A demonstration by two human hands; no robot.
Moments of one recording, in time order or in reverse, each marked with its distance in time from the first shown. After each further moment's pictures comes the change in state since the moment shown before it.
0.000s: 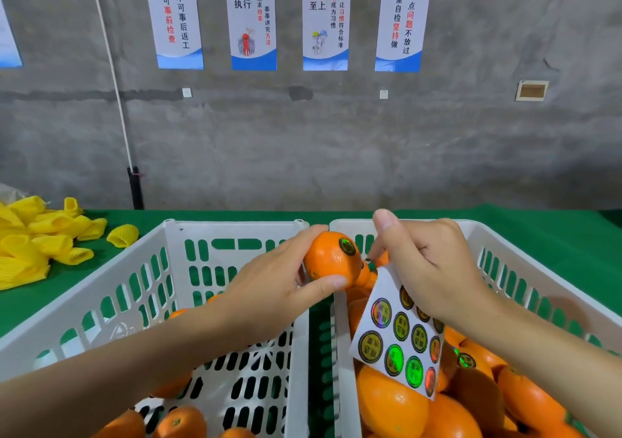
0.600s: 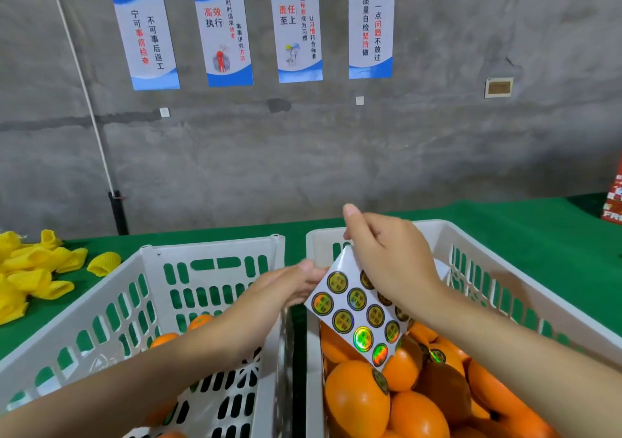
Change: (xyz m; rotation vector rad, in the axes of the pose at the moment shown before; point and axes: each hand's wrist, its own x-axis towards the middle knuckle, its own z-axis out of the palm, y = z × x) left_hand 0.002 0.036 0.003 -0.609 -0.174 -0.130; right_hand 0.012 0.024 0.002 -0.193 0.079 0.253
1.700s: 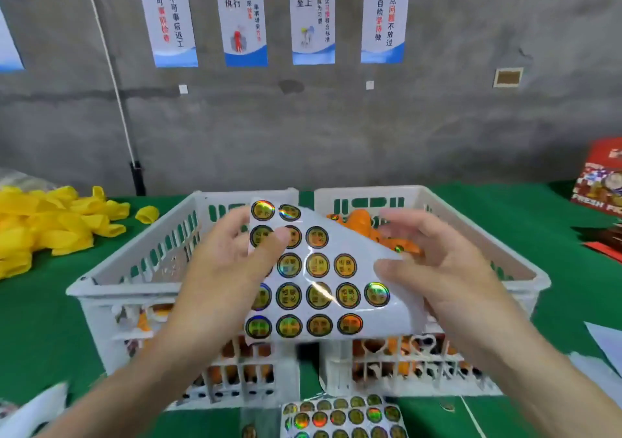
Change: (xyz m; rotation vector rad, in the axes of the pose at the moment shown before) left_hand -0.208 0.076 0.051 -0.282 0.414 0.159; right_hand -0.184 -0.115 -0.158 0.812 -0.260 0.367
